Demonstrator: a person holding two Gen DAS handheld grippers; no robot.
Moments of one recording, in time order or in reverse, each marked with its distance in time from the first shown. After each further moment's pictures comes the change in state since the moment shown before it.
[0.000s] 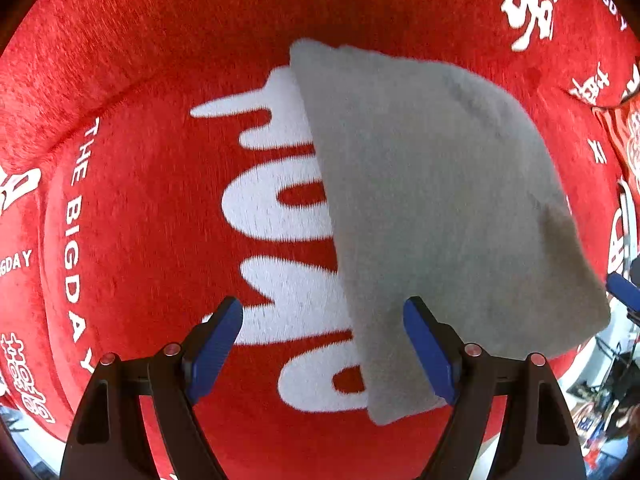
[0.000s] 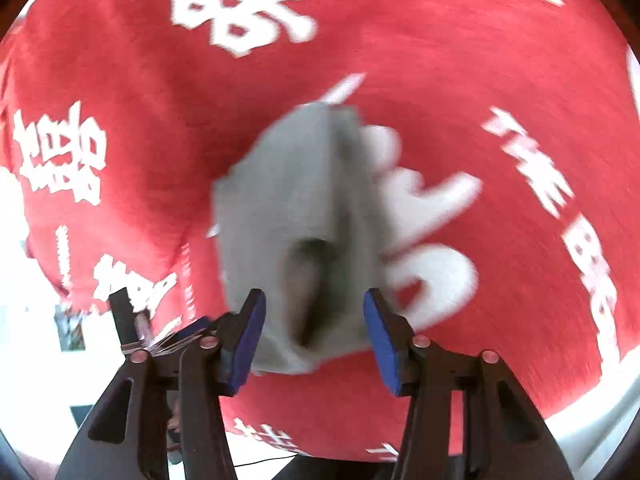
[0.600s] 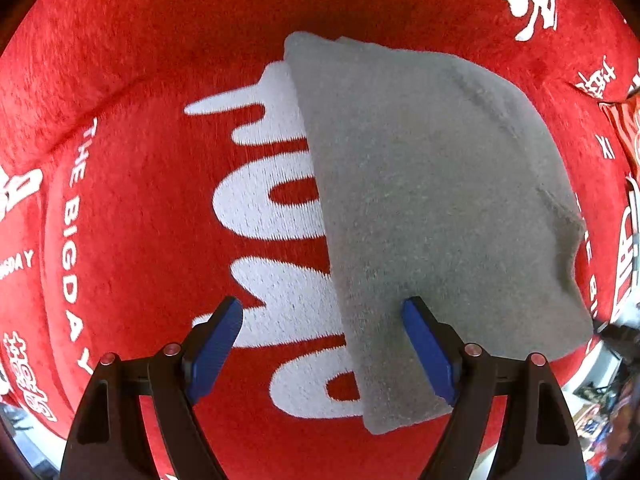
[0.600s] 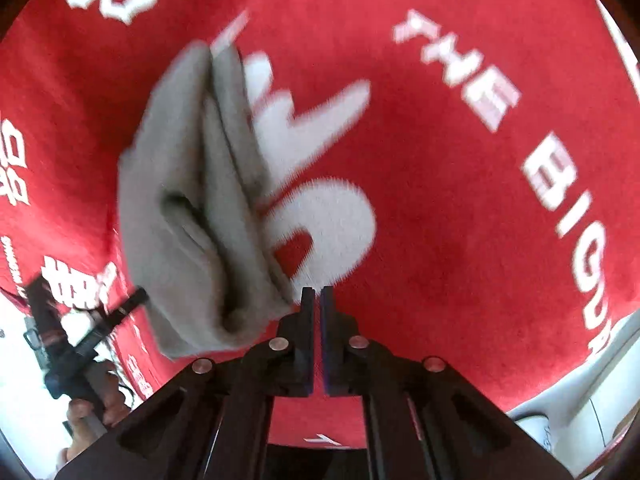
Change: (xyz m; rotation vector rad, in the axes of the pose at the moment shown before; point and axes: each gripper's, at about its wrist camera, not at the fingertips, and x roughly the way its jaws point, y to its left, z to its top) left arm 0.014 -0.016 0.007 0.017 0.005 0.039; right arm 0.042 -0.058 -0.040 0.135 0.069 -0.166
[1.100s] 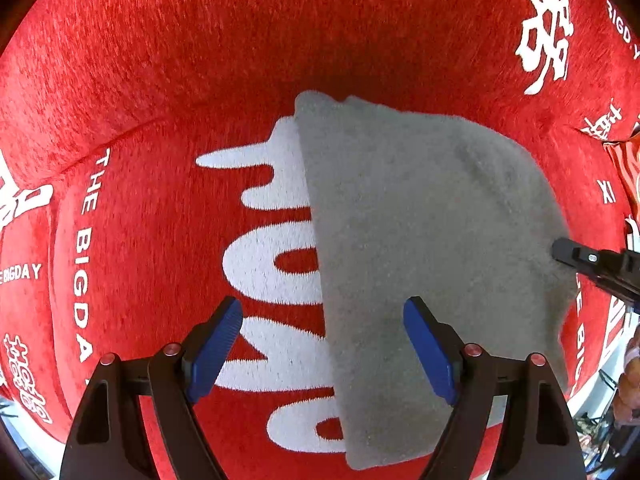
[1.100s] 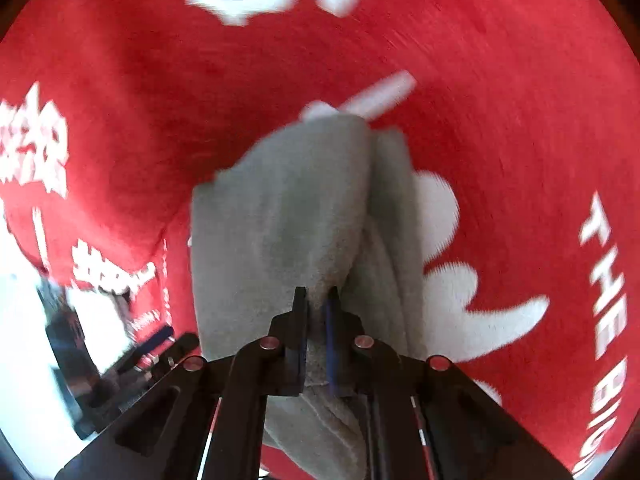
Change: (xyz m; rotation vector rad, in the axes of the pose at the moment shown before) left arm -0.014 0.002 0.032 -0.068 -0.089 0.000; right arm 0.028 0.107 0.072 -0.280 -0.013 0.091
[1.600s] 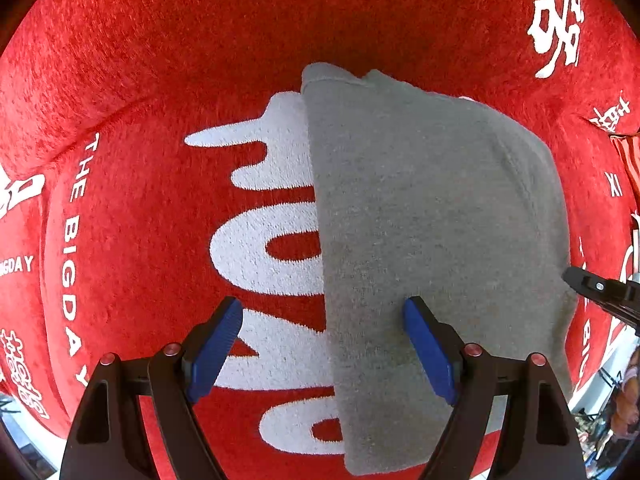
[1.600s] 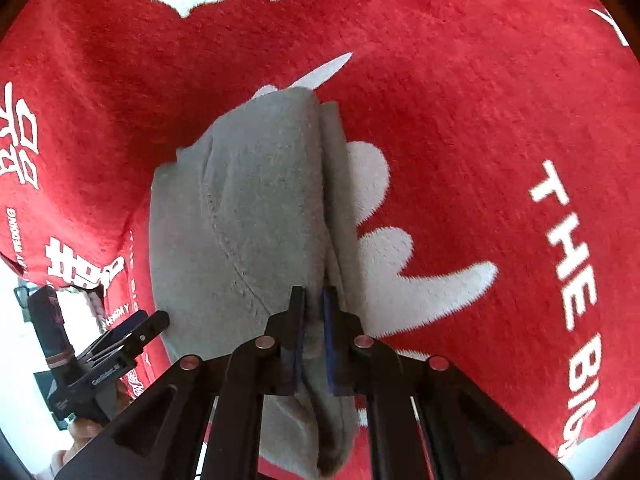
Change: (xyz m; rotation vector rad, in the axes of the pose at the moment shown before) left arm 0.018 0.002 -0.002 -0.006 0.062 0.005; right arm 0.002 -0.027 -0.020 0.087 0.047 -0.080
